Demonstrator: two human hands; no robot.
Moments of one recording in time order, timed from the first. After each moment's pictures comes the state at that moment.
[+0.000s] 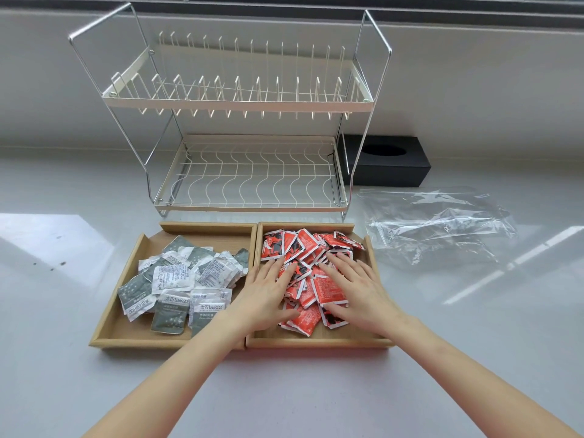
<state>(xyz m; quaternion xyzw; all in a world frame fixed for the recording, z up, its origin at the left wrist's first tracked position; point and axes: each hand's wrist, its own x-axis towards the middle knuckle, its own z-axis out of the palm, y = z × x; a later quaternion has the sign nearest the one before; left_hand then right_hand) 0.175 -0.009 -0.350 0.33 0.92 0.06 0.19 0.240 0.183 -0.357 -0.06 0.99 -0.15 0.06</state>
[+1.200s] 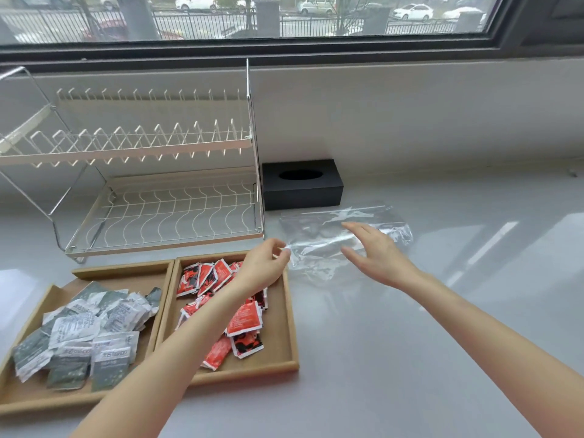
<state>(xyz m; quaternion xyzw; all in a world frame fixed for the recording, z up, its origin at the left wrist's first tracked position) 0.176 0.161 -0.276 0.19 0.89 0.36 0.19 0.255 0.355 -0.276 0.09 0.97 -0.24 -0.03</state>
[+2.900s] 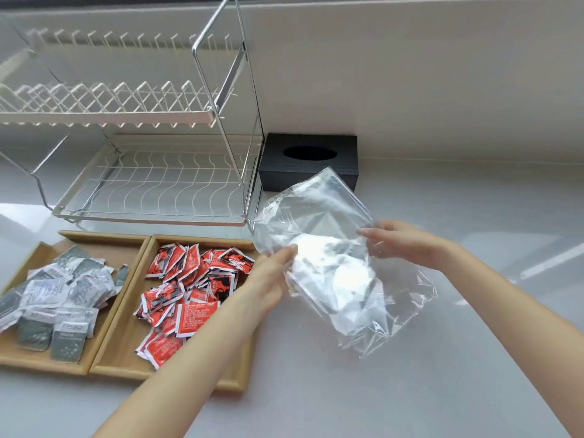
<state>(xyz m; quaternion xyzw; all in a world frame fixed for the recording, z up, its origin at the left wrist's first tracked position) 0.164 0.258 -0.335 -0.25 0.54 0.76 0.28 0.169 0.487 -0.322 0.13 0.76 -0.58 0.28</state>
